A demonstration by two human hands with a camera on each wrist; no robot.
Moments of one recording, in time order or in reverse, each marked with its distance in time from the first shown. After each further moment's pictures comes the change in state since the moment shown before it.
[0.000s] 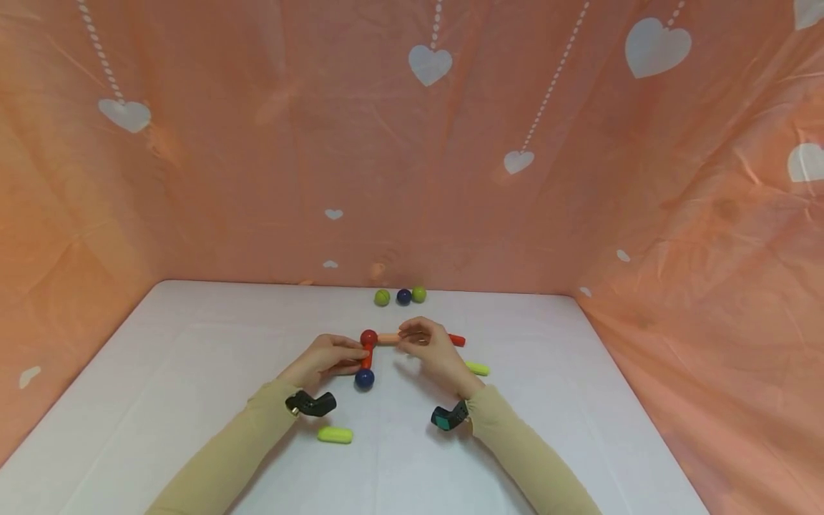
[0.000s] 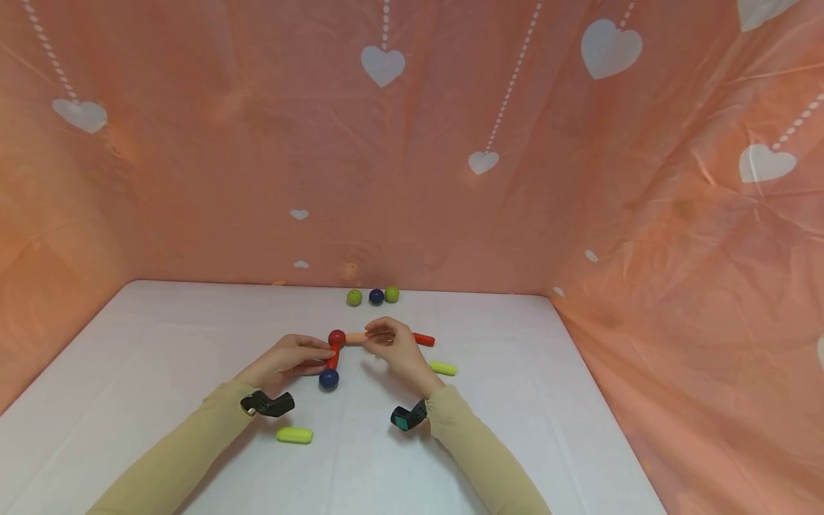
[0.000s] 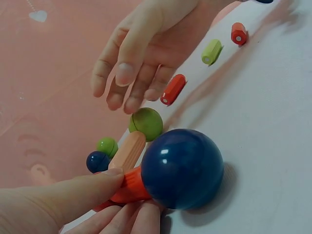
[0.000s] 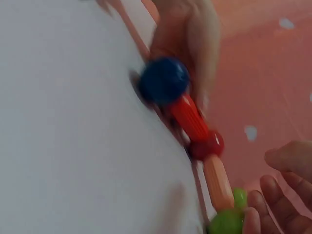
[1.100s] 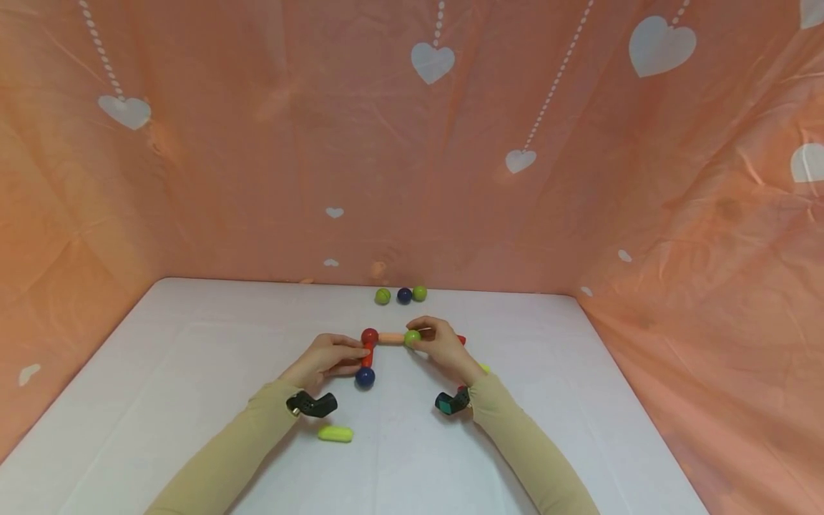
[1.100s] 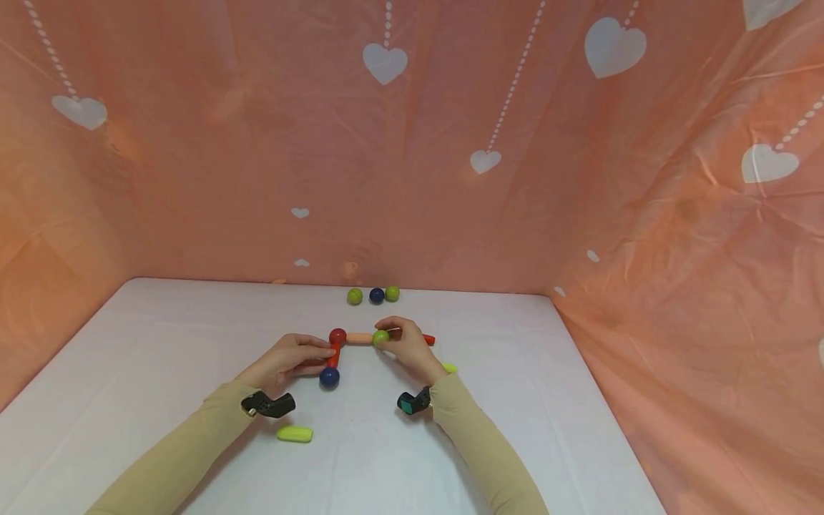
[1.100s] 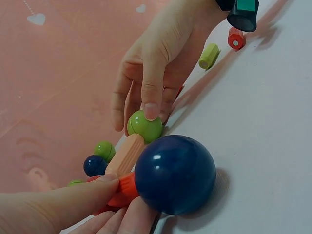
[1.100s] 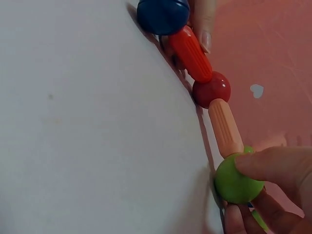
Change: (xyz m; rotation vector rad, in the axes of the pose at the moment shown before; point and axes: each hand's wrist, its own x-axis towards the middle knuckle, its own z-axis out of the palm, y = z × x) left_hand -0.002 -0.001 0.002 -0.015 0.030 -0.019; right_hand 0.021 0.030 -0.015 -0.054 -0.006 0.067
